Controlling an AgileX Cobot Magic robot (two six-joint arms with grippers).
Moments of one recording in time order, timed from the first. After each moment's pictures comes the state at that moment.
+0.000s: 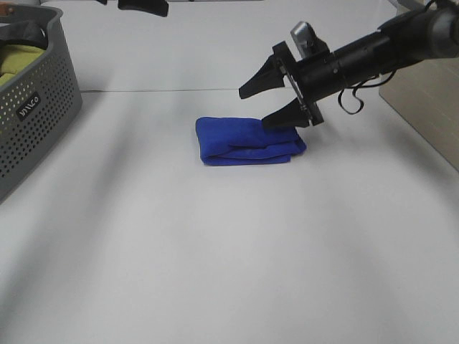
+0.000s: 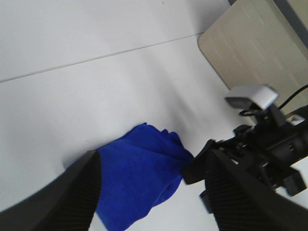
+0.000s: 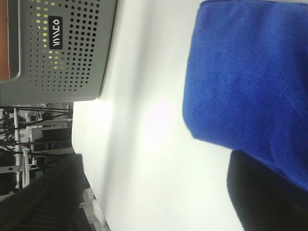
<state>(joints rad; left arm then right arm) -0.19 2.31 -2.35 -0.69 1.06 0.20 0.10 2.36 -1.78 1.16 1.15 -0.55</state>
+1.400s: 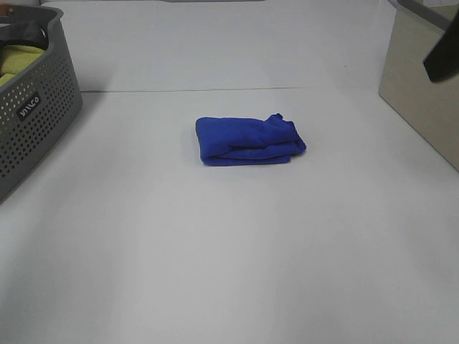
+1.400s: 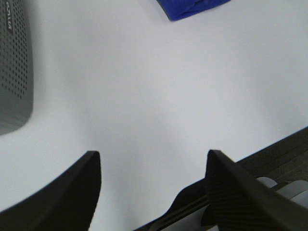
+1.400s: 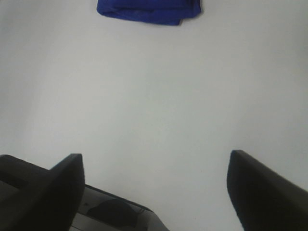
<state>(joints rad) -0.19 0.95 -1.14 -0.23 1.22 0.12 0.10 1.17 -1.18 0.35 1.17 -0.15</state>
